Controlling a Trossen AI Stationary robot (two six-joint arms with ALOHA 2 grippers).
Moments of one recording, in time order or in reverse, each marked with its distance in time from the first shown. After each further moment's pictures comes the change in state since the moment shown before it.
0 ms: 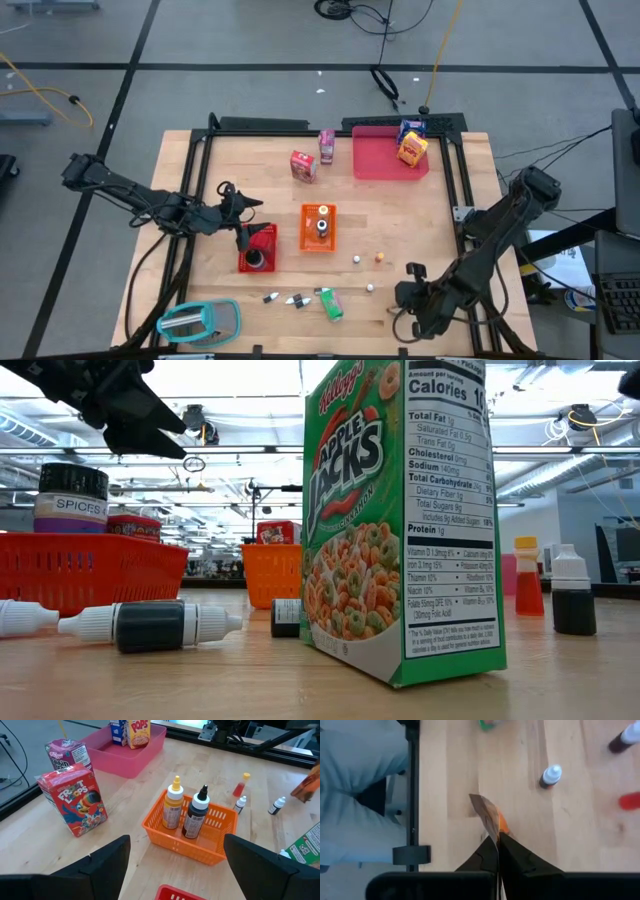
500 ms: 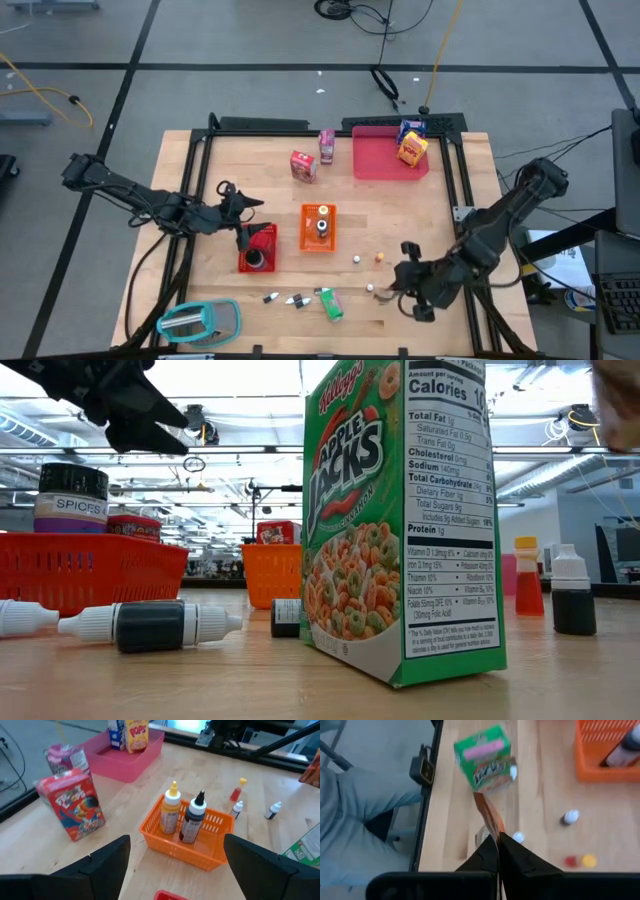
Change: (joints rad) left arm 0.000 0.000 0.000 0.031 0.001 0.013; right arm -0.124 -0.147 0.105 -0.059 0.061 -0.262
